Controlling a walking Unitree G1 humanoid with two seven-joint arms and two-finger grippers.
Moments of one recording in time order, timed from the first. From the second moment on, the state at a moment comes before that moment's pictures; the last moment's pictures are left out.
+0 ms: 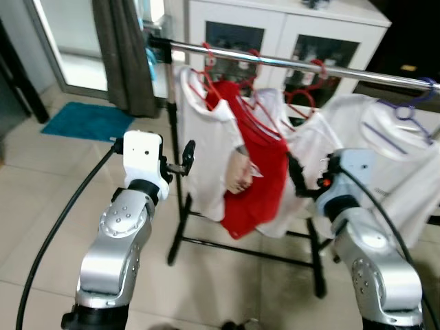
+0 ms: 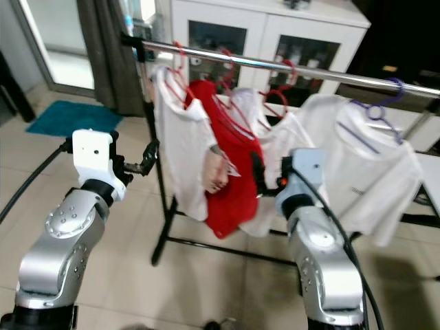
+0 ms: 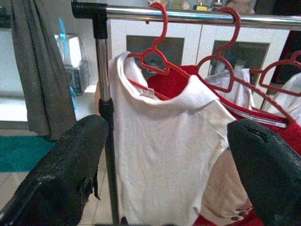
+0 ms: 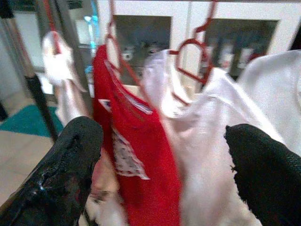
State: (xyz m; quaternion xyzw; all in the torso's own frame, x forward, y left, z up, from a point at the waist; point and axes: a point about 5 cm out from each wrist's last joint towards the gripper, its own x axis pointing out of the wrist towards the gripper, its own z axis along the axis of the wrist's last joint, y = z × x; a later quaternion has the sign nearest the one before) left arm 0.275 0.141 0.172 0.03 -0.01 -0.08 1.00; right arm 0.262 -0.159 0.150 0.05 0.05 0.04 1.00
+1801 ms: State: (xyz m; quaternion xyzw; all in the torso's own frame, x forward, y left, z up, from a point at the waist) left arm 0.276 0.142 0.170 0.03 0.00 -0.11 0.99; right arm 0.268 -0.145 0.154 0.04 0.03 0.05 1.00
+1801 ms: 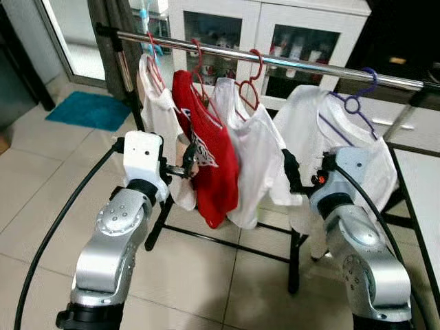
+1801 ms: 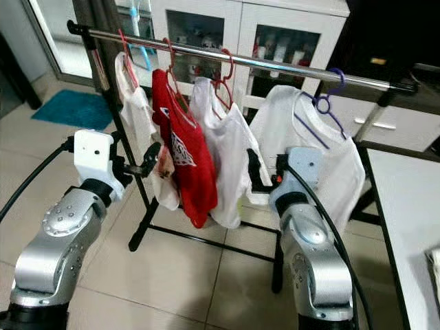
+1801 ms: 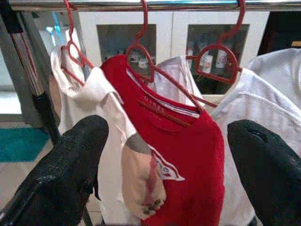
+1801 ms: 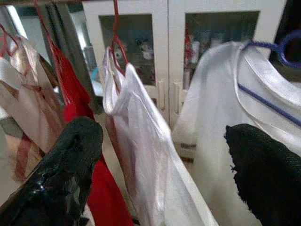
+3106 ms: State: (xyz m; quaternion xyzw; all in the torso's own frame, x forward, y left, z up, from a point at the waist) left arm 0.272 0.133 0.173 0.05 0.00 -0.13 0.99; right arm 0.270 -0.157 0.162 0.05 0.02 0.03 1.00
